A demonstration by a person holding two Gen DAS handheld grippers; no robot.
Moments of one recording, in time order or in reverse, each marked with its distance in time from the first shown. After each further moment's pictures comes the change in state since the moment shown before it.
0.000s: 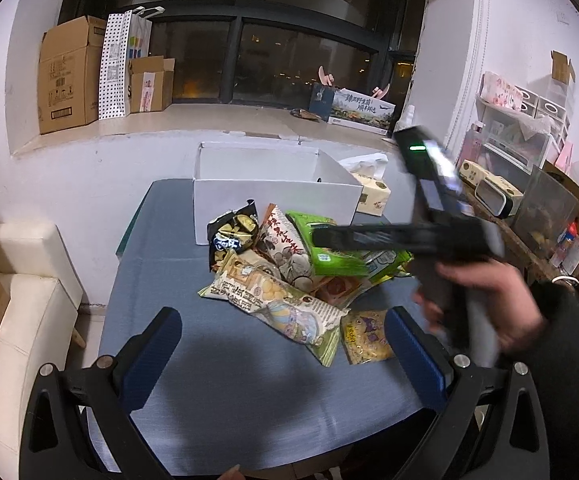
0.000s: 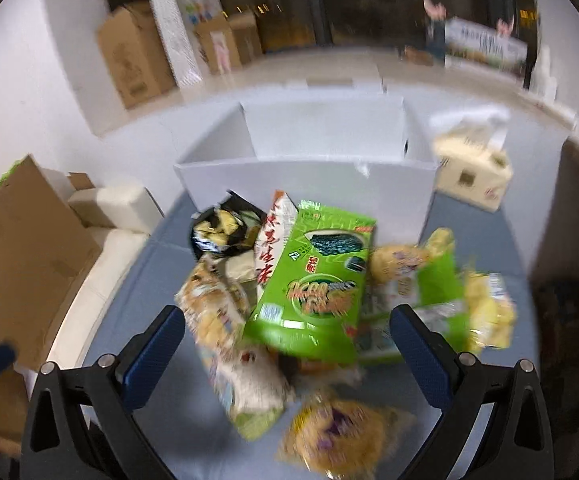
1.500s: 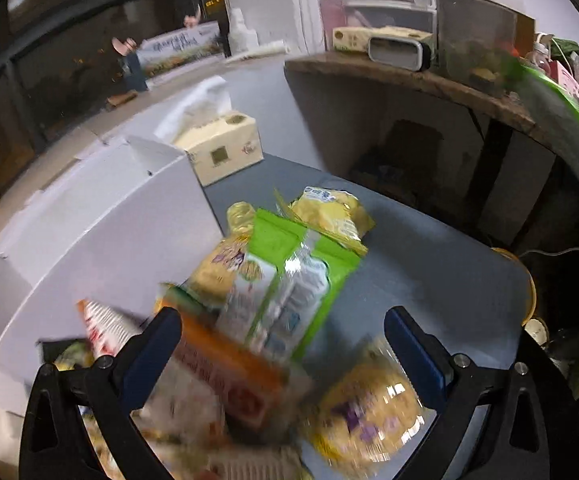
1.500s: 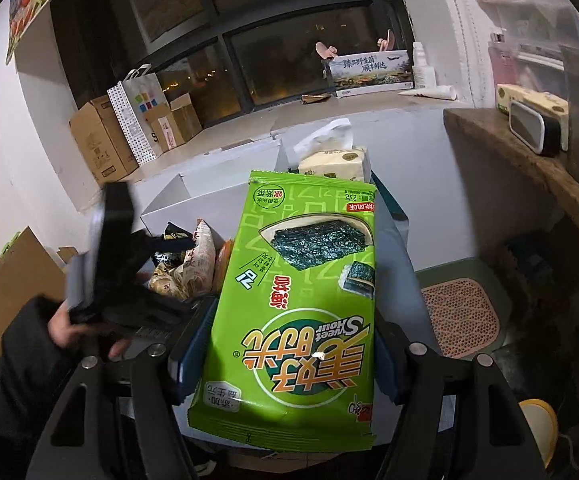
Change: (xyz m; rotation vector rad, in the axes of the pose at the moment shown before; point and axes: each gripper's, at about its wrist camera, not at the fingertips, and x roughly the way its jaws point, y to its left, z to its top) left arm 0.211 -0.139 0.044 0.628 0.248 -0.265; right arm -0.168 -0.105 -0.124 0.198 -0.264 -0.064
